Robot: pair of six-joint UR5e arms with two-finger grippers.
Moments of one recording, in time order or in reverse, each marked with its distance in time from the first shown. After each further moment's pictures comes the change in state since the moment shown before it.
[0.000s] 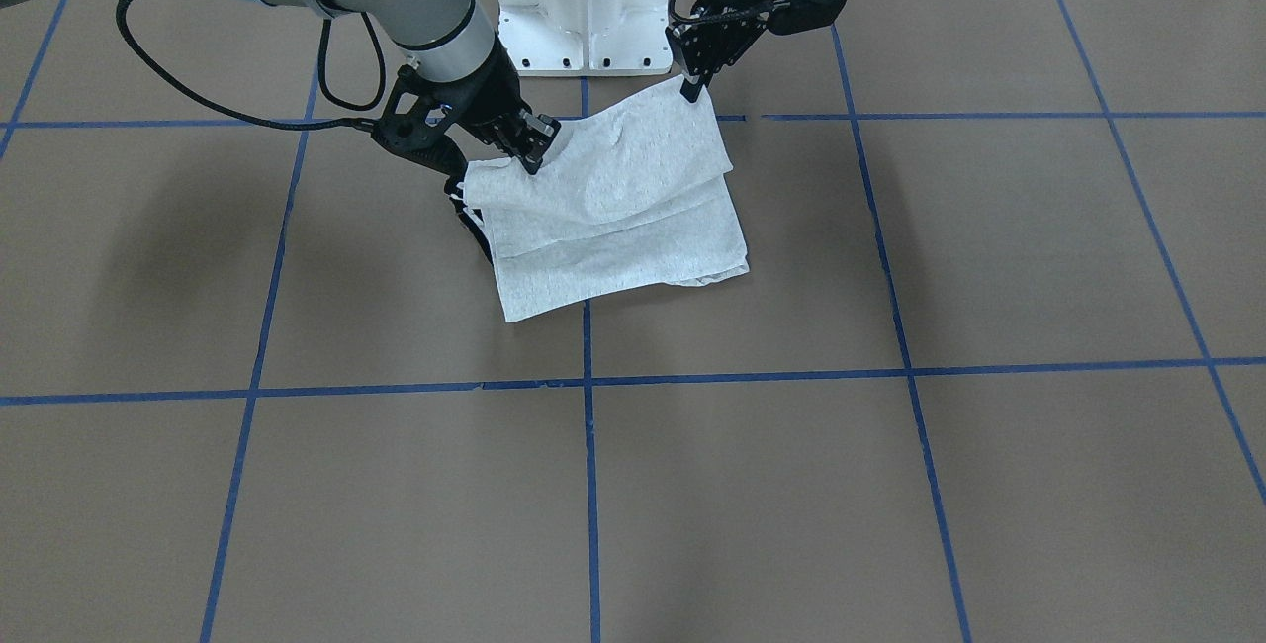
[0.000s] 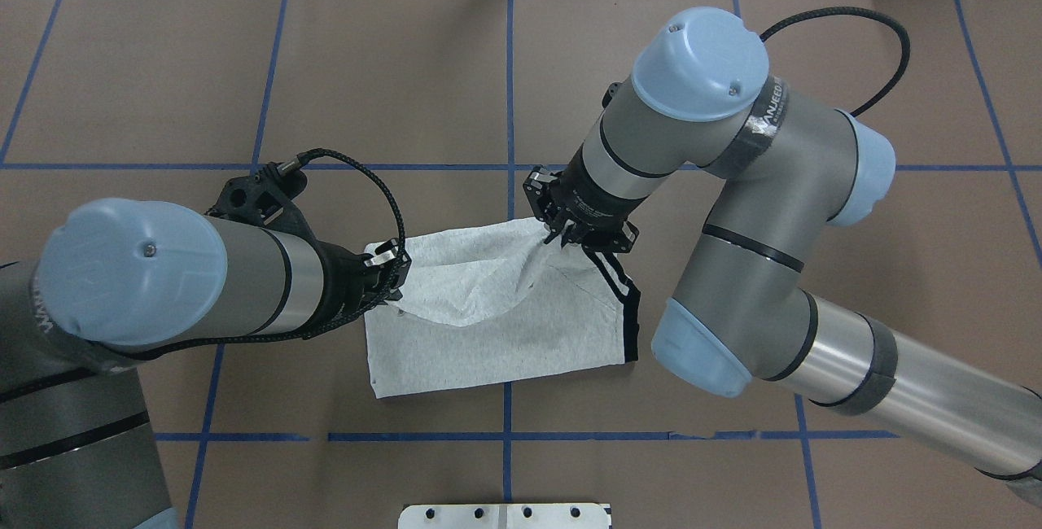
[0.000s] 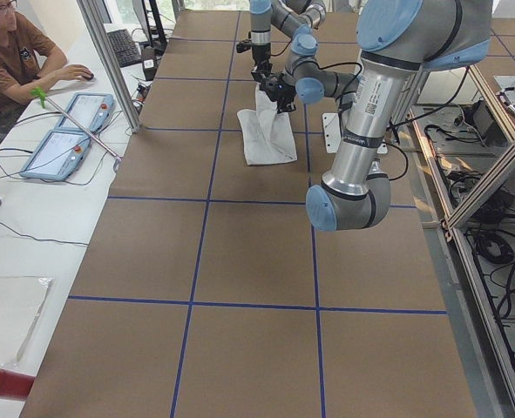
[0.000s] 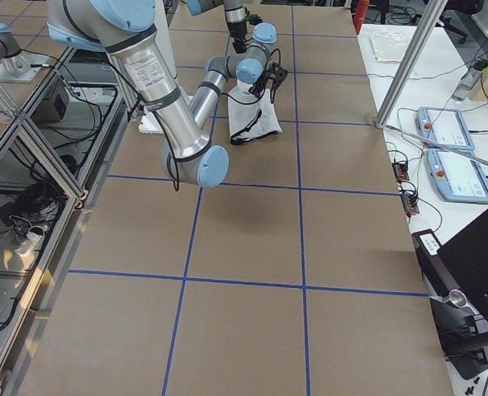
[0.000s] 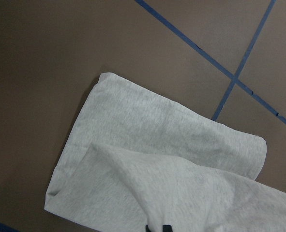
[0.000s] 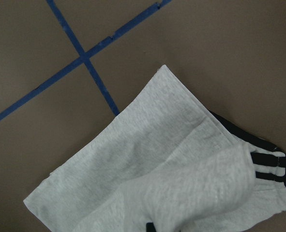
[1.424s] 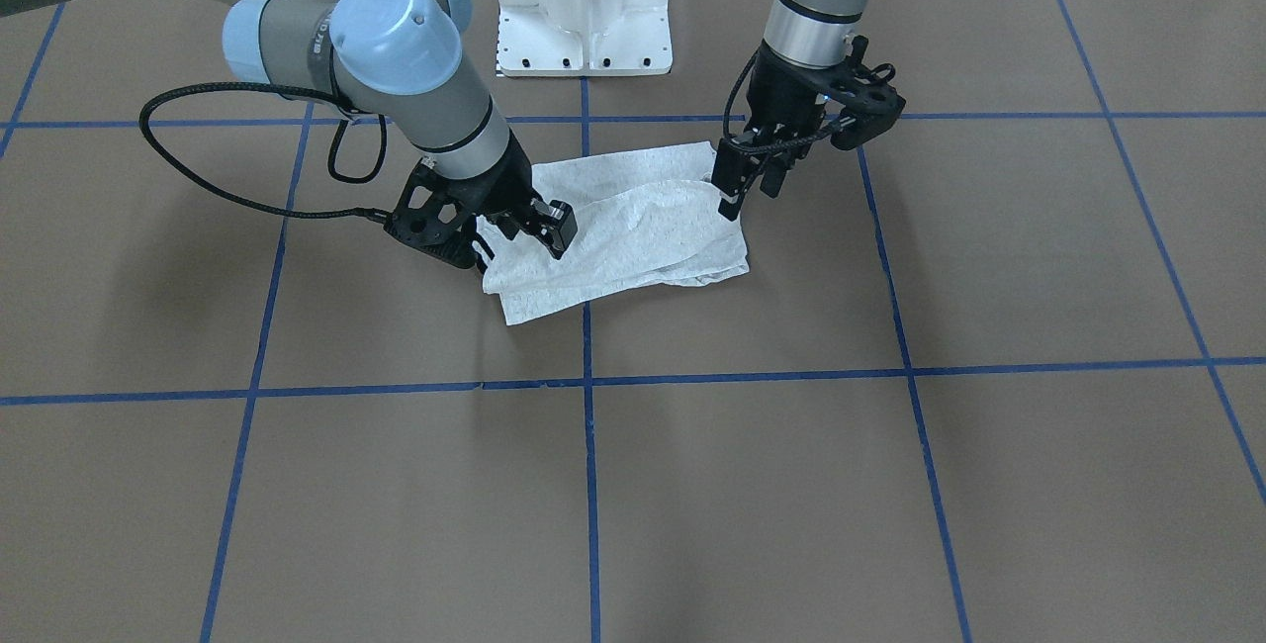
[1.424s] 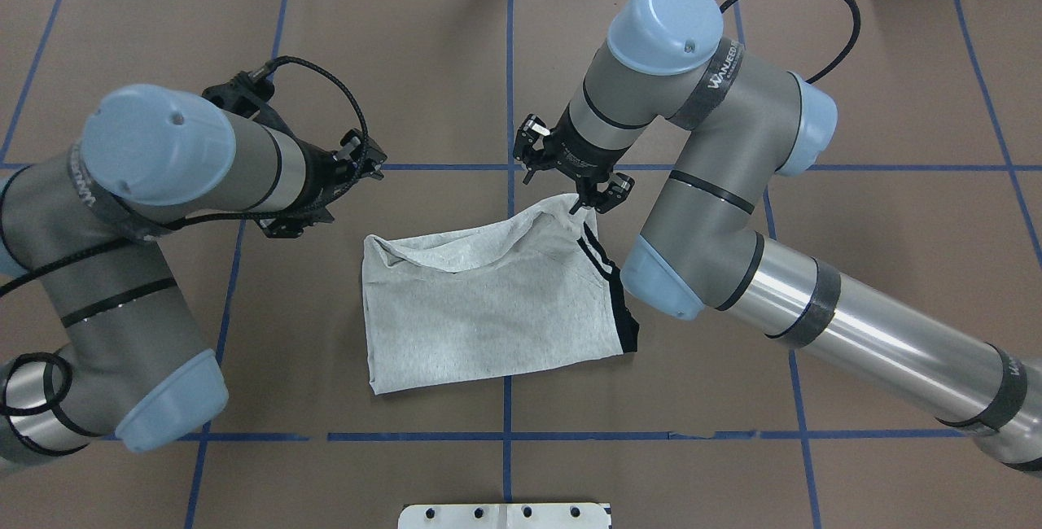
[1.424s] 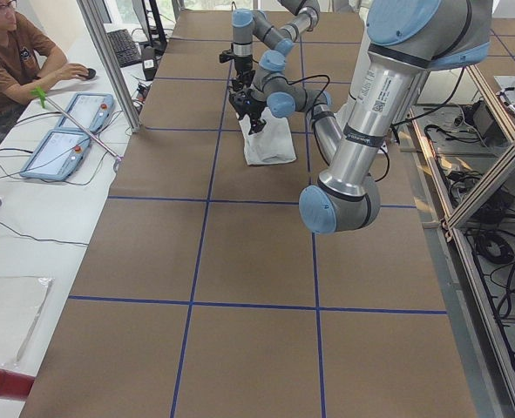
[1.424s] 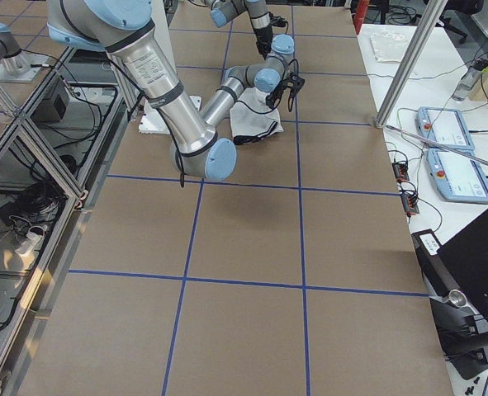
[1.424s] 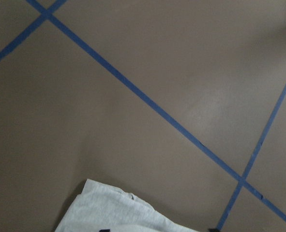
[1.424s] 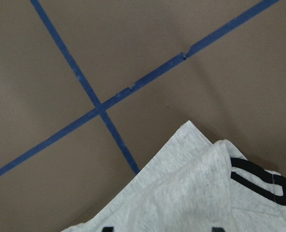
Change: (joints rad) left arm -0.211 -0.006 0.205 -0.113 -0.053 0.053; right arm 0.064 0.044 -0.197 0.137 0.009 -0.040
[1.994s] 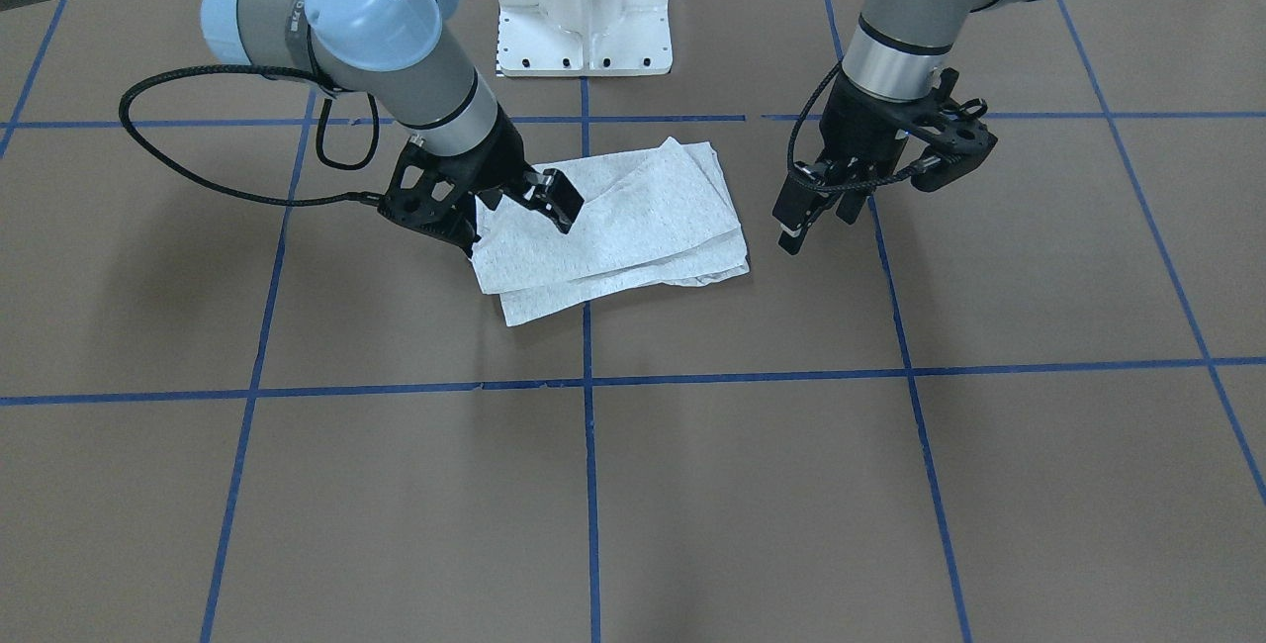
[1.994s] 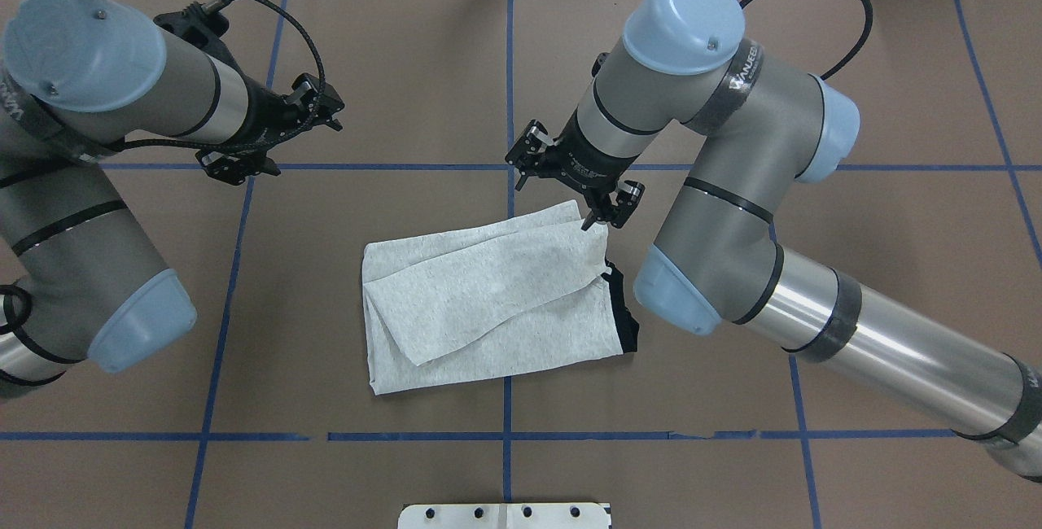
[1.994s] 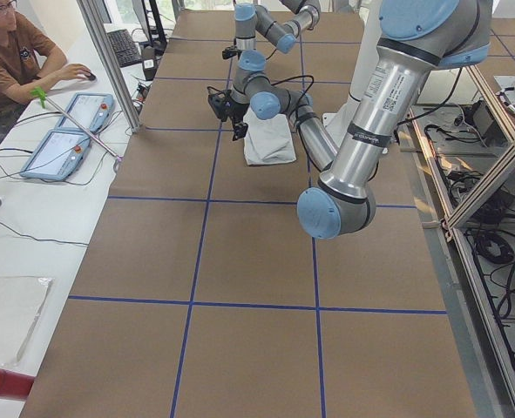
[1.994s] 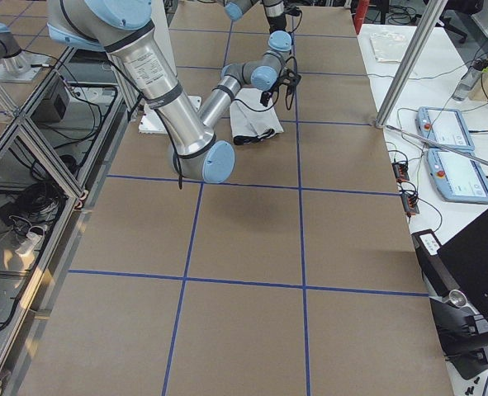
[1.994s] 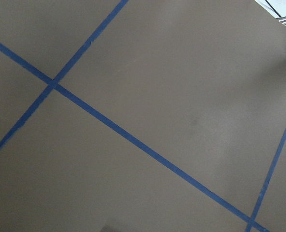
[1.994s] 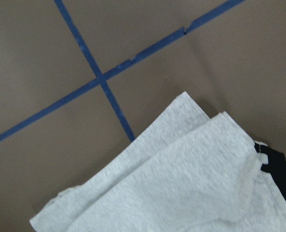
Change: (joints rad) left arm -0.119 0.006 0.023 0.010 -0.096 0.172; right arm -0.043 -0.035 0.114 -0.051 0.044 -0.032
